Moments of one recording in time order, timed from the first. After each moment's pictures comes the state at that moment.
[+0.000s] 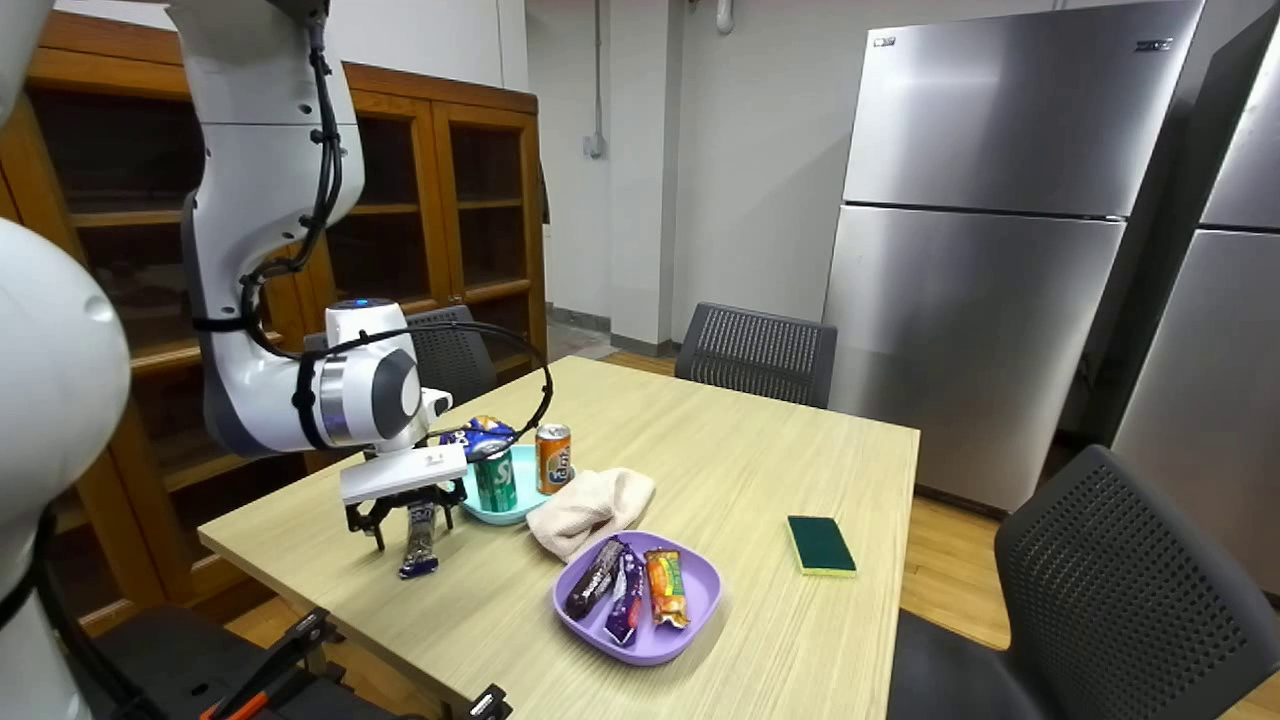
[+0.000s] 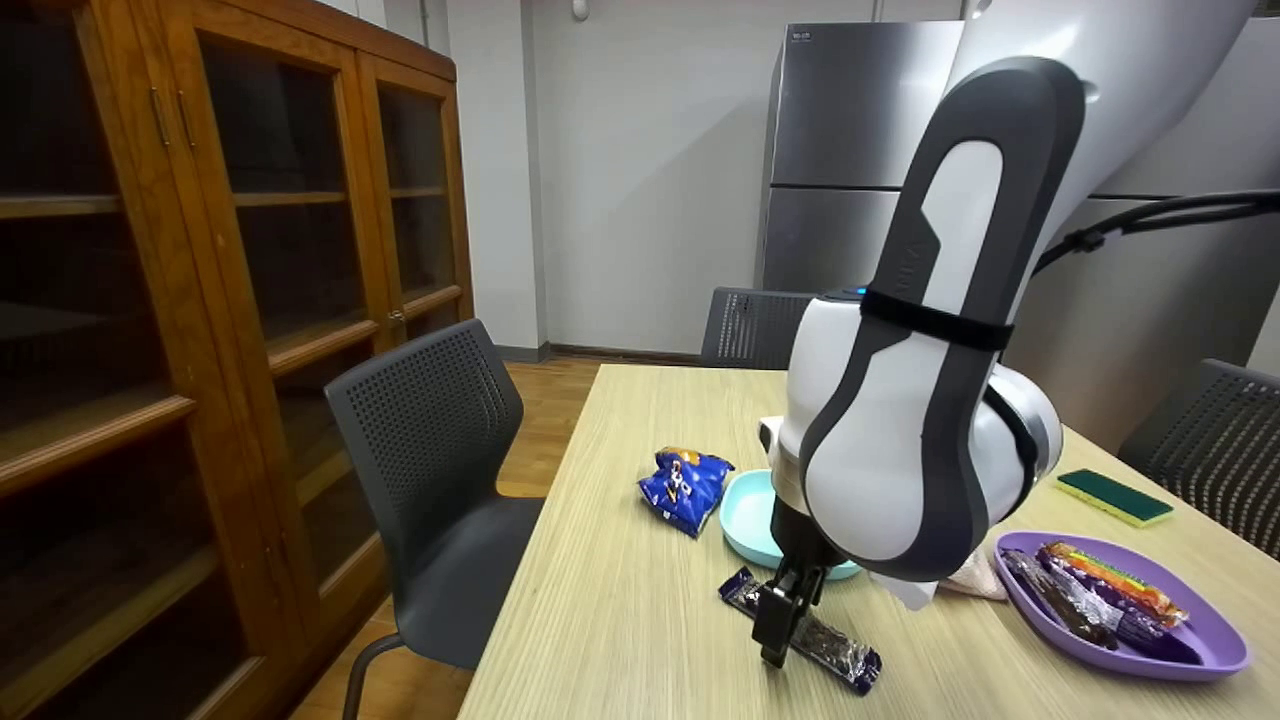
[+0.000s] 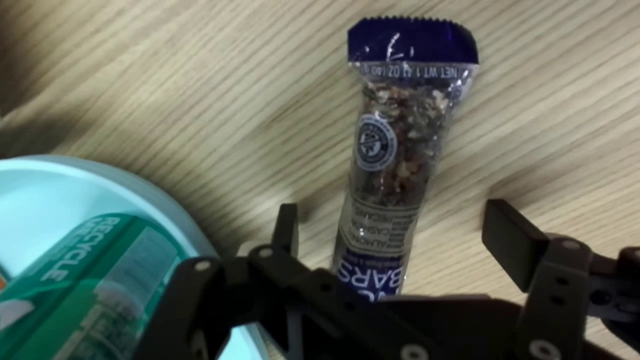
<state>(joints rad) 0.43 0.64 -0.04 -2.43 -0.21 3.16 -0.33</state>
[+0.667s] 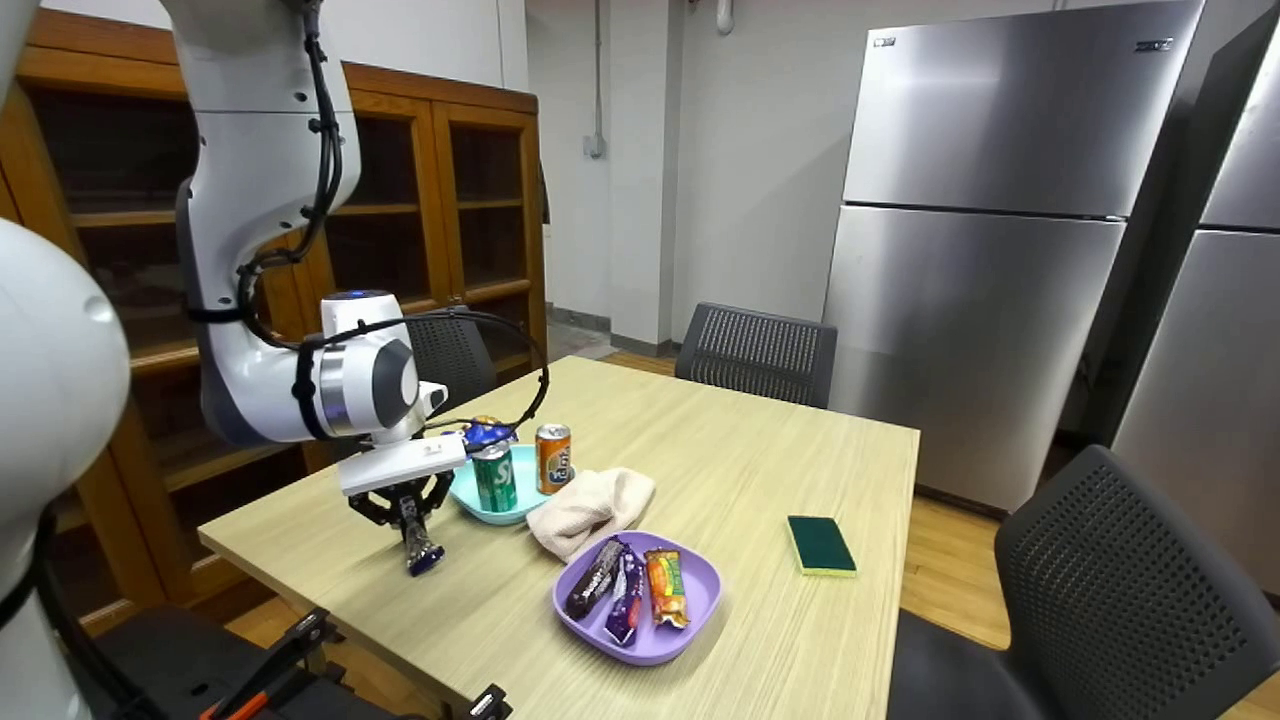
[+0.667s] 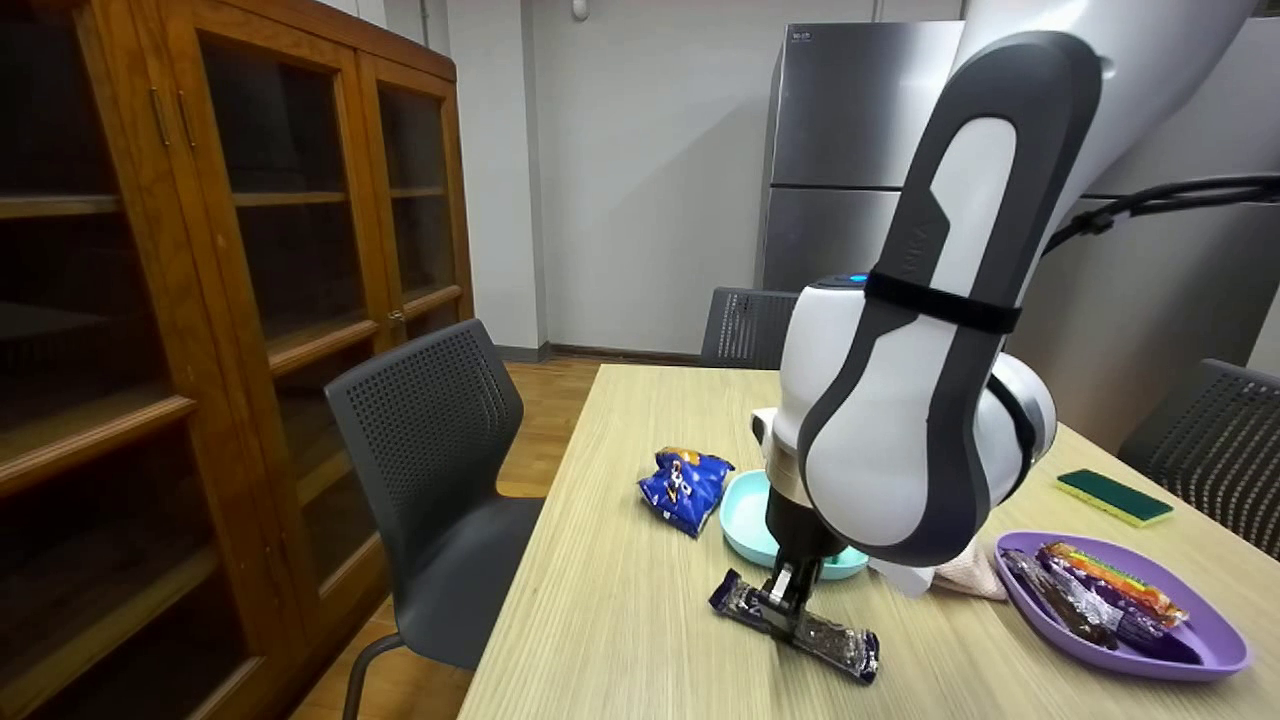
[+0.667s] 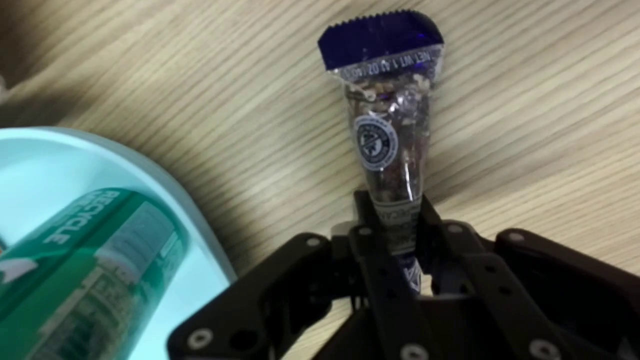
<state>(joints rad) 0.43 0.61 -0.04 -2.43 -0.25 3.13 -0.32</state>
